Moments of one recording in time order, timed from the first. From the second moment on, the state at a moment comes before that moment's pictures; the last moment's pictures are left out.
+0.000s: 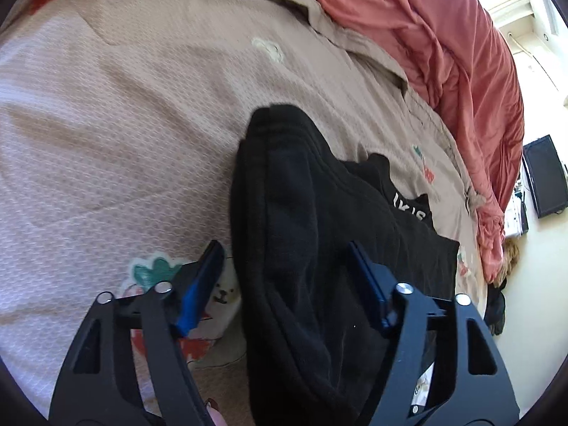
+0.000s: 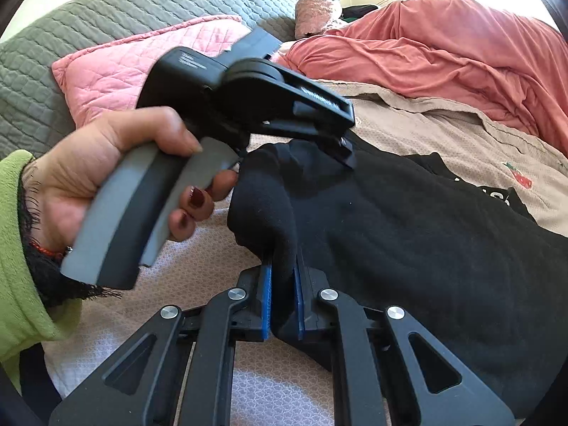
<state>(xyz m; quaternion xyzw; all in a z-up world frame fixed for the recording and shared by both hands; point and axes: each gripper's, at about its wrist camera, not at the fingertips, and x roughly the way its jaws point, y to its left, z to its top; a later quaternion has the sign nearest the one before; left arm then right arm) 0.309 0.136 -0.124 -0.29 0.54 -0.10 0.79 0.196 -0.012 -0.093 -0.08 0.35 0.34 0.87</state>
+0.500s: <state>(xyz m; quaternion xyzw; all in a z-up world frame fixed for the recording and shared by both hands) 0.299 0.125 -0.086 -0.31 0.51 -0.14 0.79 0.189 -0.038 -0.077 -0.03 0.34 0.34 0.88</state>
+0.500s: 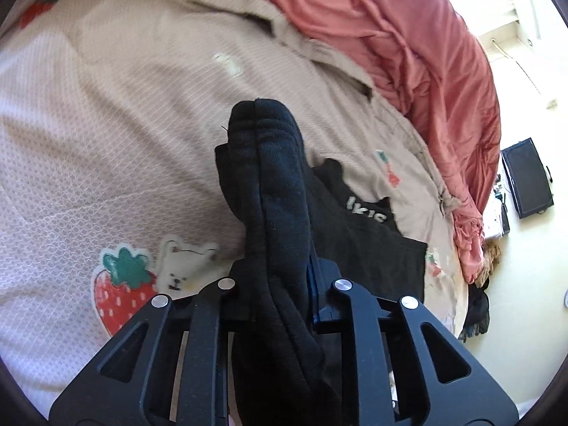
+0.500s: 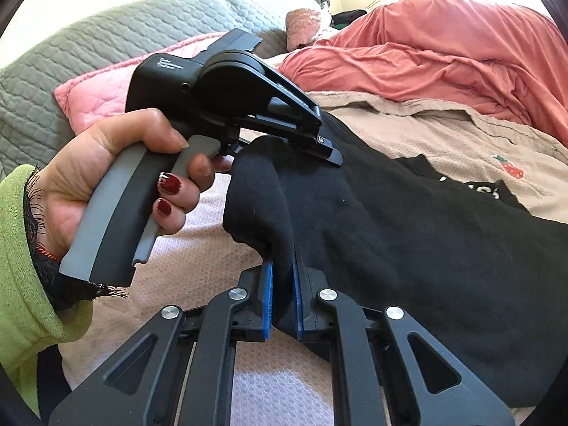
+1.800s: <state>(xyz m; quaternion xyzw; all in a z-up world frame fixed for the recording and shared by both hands) 0.317 -0.110 -0.001 -0.16 0.52 -0.19 0.81 0.170 -0.238 -0.030 0.06 0.29 0.23 0.93</state>
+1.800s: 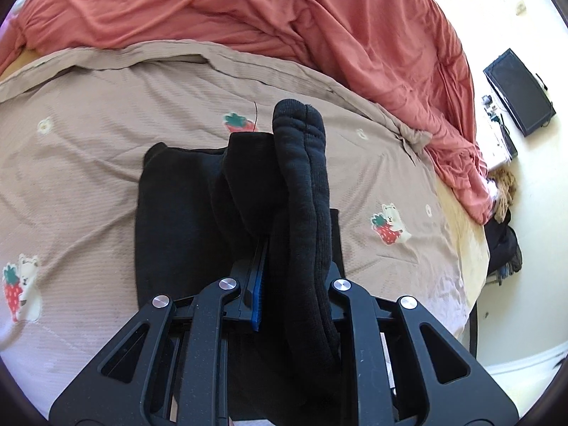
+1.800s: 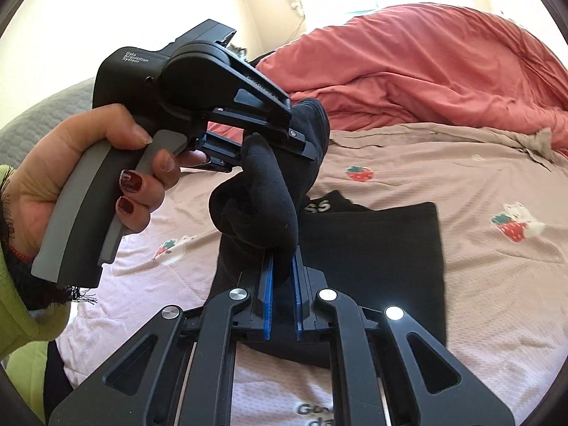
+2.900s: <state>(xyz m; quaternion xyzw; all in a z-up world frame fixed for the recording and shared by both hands) 0.320 -0.171 -0.044 -0.17 0.55 -0.24 0.78 0.179 -0.292 -0.087 0.13 0.40 0.16 0.89</state>
